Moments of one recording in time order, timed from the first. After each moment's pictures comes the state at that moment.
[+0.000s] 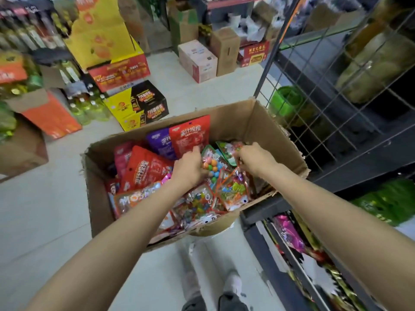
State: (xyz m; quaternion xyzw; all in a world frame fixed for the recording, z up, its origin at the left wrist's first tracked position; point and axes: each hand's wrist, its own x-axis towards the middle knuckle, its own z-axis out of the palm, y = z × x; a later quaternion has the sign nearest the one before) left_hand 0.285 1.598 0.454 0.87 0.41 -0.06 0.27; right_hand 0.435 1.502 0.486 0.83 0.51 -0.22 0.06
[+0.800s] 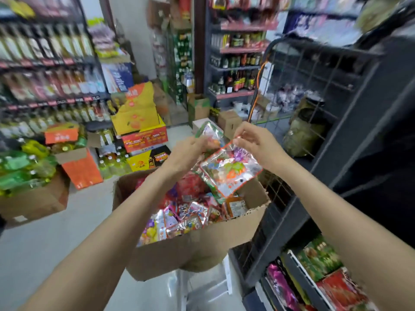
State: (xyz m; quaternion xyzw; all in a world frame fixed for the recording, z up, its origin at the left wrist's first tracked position) left_hand 0.250 1.519 0.676 0.82 0.27 0.24 0.44; right_hand 0.413 1.417 0.683 0.67 0.58 -0.15 -0.43
